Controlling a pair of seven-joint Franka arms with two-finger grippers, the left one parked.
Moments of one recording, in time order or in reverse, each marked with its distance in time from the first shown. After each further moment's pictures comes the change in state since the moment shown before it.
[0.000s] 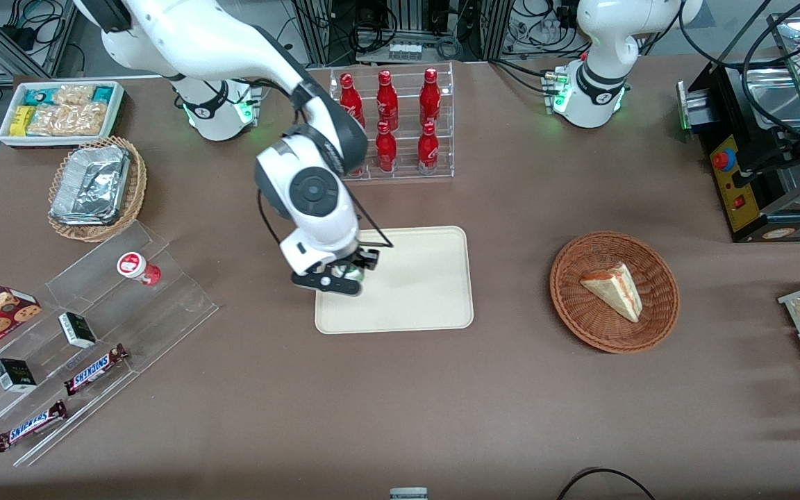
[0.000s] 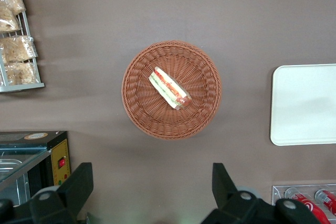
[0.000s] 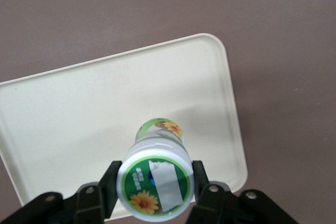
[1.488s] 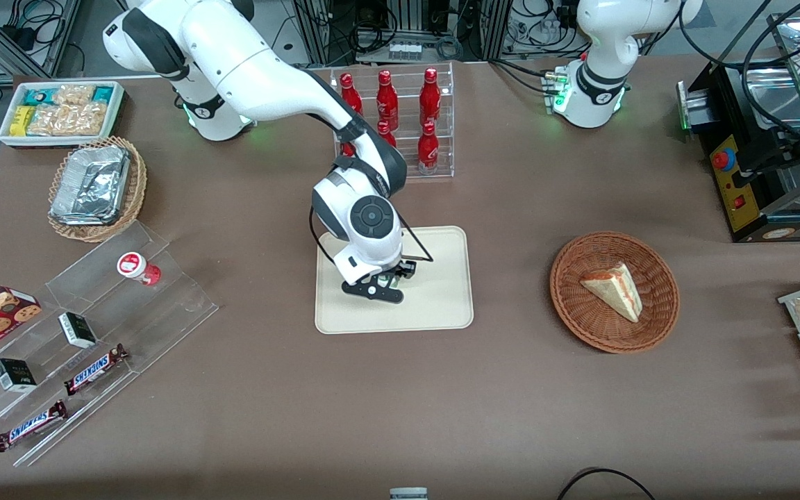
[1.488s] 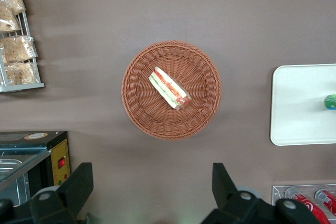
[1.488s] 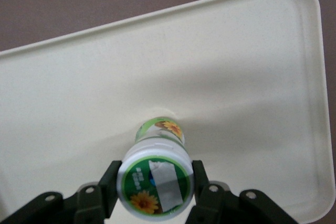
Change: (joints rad) arm 0.071 0.206 0.000 0.085 0.026 0.105 0.054
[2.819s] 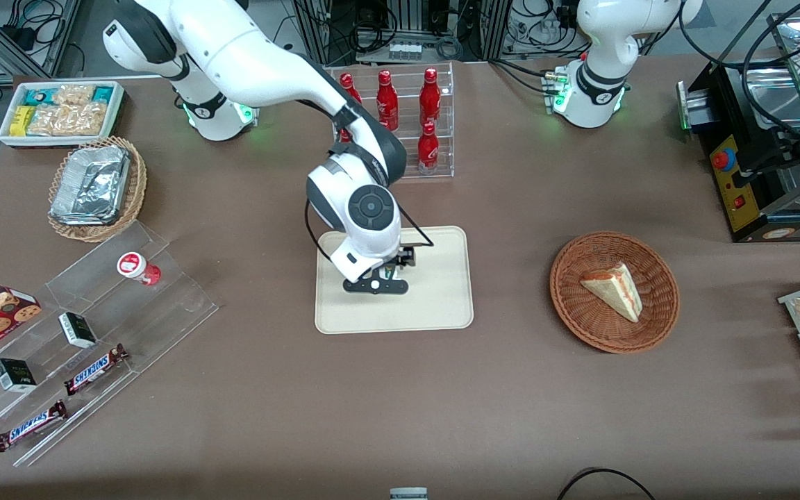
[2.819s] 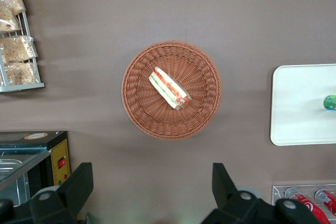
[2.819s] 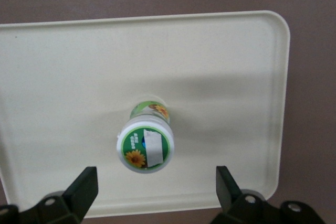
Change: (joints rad) arm -0.004 -0.085 -0.018 0.031 0.000 -0.174 -0.211
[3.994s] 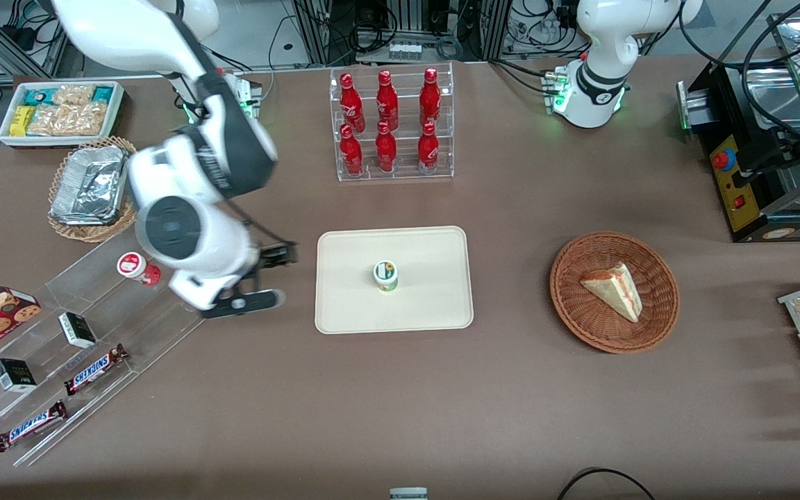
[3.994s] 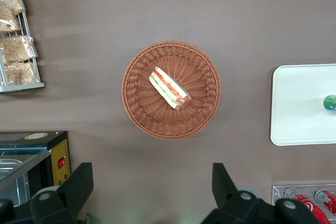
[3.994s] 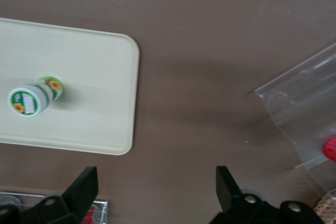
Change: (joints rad) arm -0.351 -0.279 -0.007 -0.041 0.000 -0.335 -0.500
